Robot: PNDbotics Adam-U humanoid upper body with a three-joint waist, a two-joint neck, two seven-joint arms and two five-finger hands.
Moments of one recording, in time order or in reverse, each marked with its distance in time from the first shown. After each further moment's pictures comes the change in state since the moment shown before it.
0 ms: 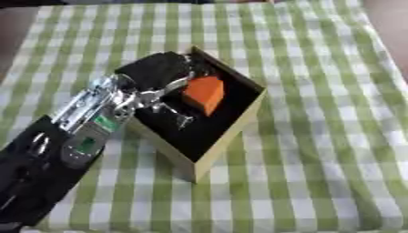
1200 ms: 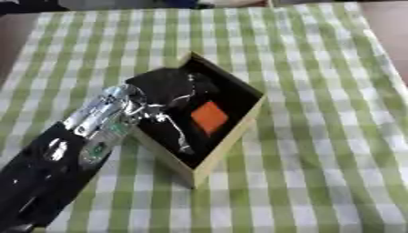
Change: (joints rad) left arm -0.018 -0.016 0.041 0.001 -0.116 -0.078 -0.012; right arm 0.001 0.008 0.000 0.000 0.000 0.004 0.000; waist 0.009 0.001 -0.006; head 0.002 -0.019
